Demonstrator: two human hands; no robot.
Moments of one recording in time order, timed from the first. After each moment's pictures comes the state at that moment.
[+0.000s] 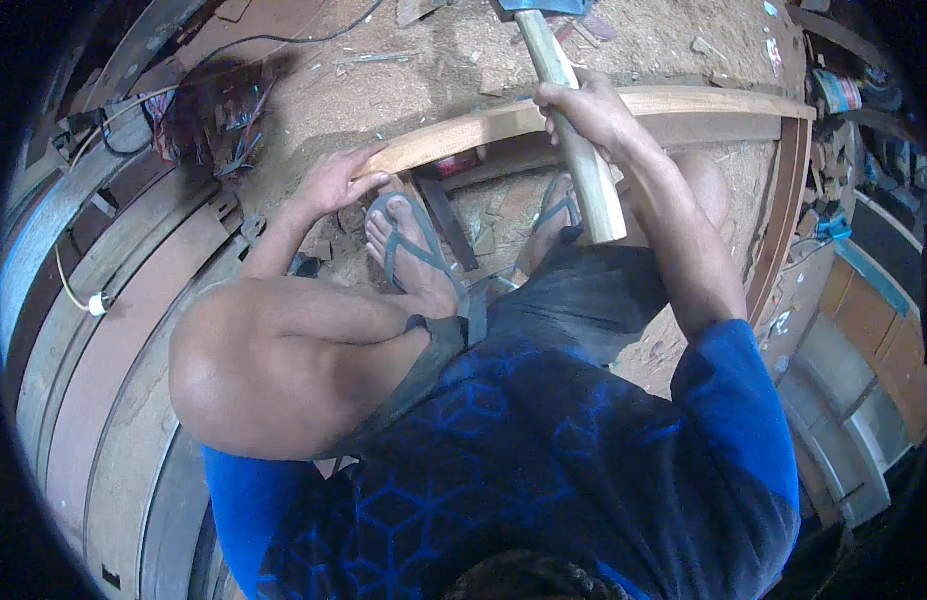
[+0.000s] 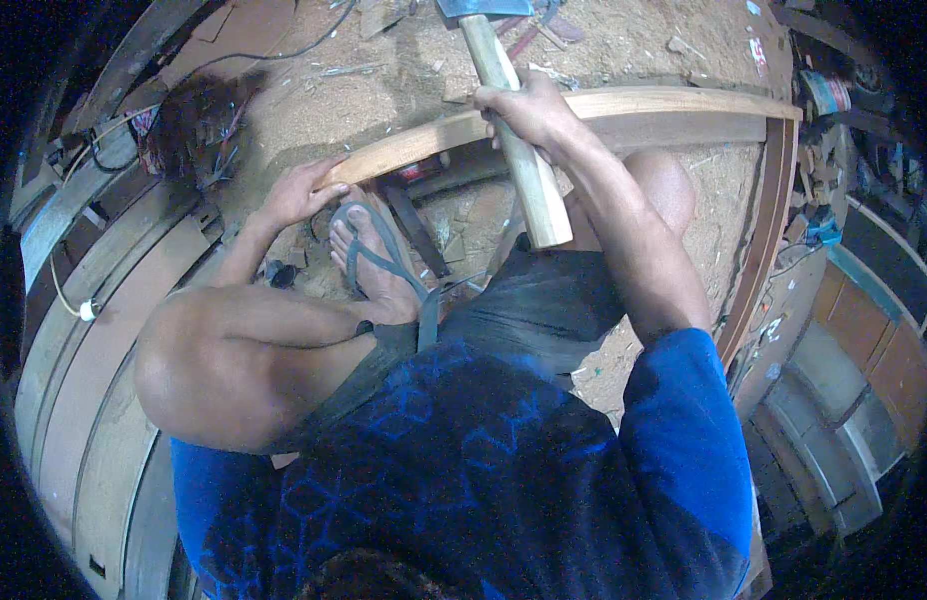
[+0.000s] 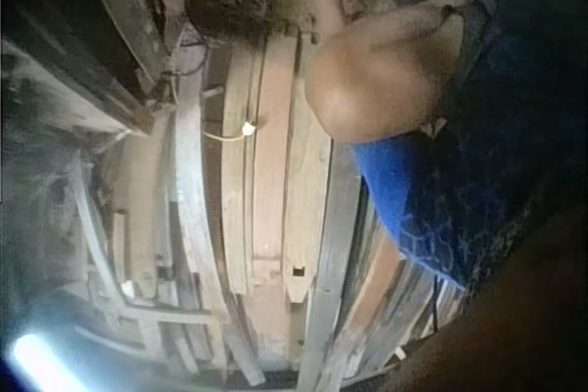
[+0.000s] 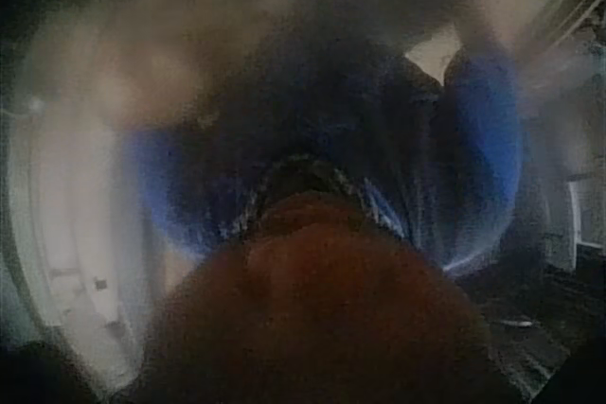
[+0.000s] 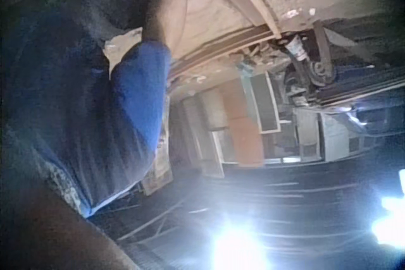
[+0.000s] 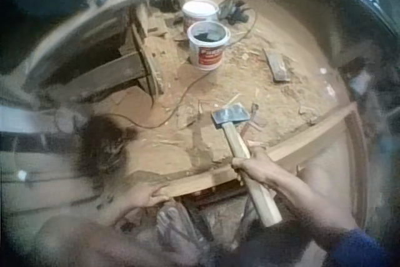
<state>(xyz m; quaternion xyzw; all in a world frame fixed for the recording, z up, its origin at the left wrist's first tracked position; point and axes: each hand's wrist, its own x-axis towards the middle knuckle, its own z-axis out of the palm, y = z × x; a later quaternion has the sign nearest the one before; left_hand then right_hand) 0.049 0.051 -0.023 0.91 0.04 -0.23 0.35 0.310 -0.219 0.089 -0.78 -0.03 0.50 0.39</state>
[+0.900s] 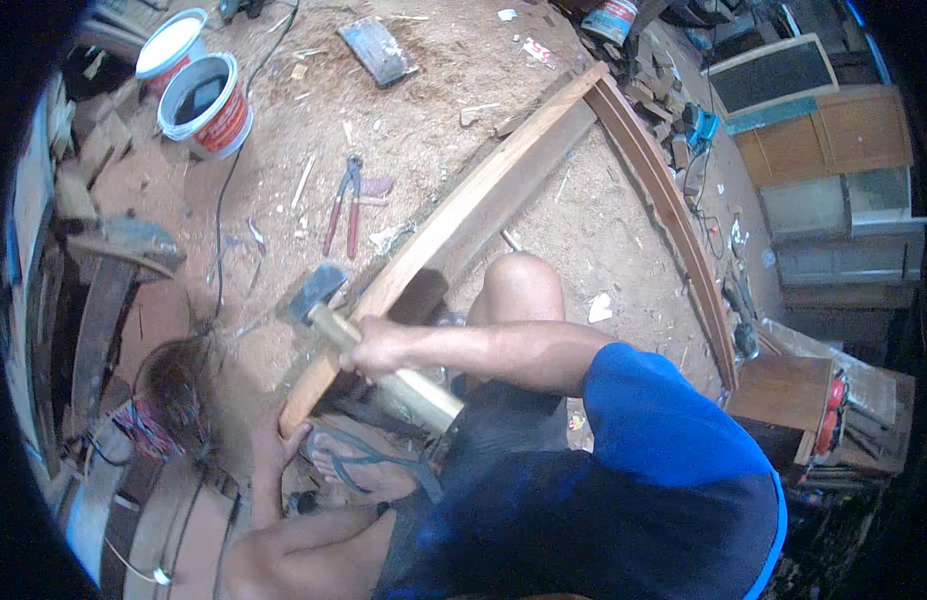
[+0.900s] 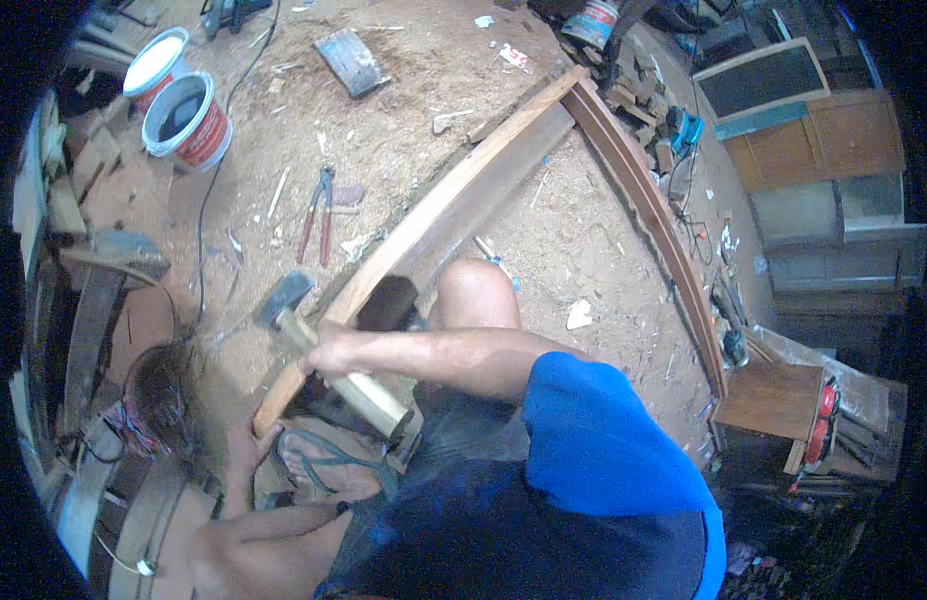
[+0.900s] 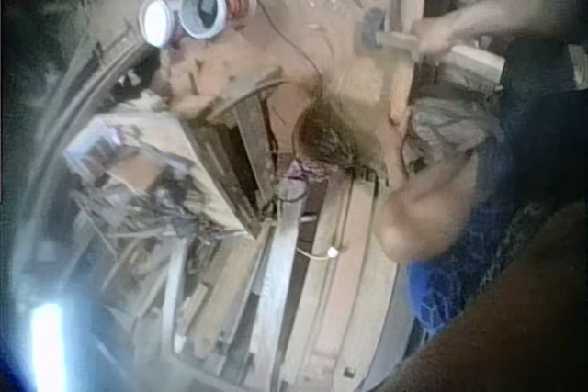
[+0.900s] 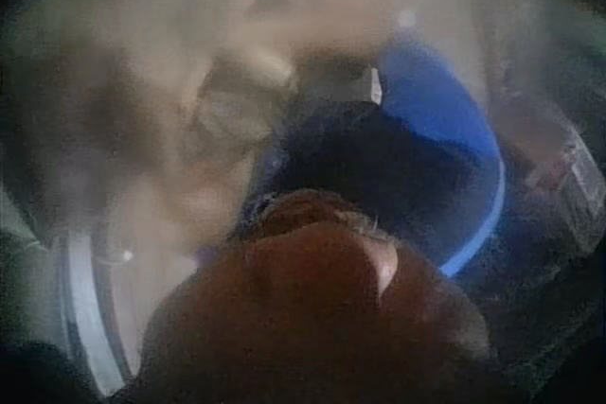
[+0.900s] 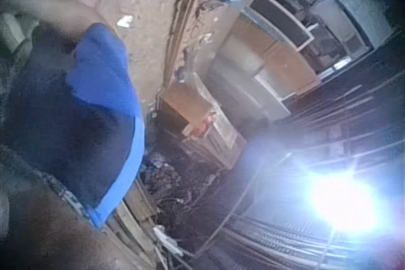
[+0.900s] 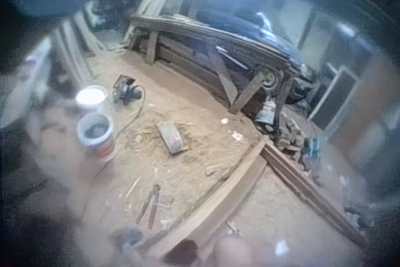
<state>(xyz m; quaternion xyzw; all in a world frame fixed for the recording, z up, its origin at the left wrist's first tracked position) 0.076 0.004 0.034 0.88 0.16 -0.26 0.36 0.274 -0.249 0.089 -0.73 0.02 0.58 0.35</state>
